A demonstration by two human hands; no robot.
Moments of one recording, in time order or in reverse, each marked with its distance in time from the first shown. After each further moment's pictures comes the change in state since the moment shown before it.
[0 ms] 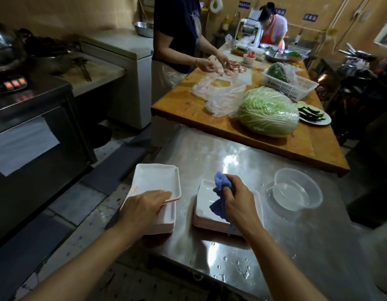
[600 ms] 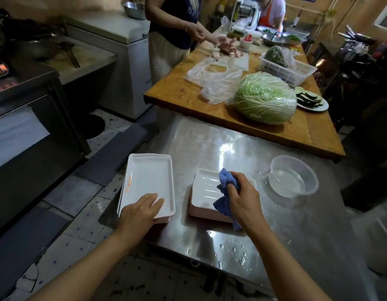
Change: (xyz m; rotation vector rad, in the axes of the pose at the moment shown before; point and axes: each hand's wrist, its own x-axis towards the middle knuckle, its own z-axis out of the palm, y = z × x) left_hand -0.026 0.000 0.041 0.188 -0.286 -0.034; right_hand -0.009 0.023 -0.011 -0.026 0.045 0.063
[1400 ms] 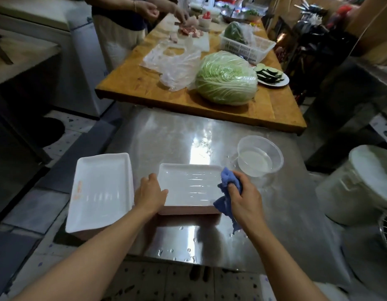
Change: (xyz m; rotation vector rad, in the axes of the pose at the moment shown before) left_hand 0.118 0.072 0.051 -0.475 -0.242 -0.551; right_hand -0.012 0.050 -0.060 0.075 0.154 0.145
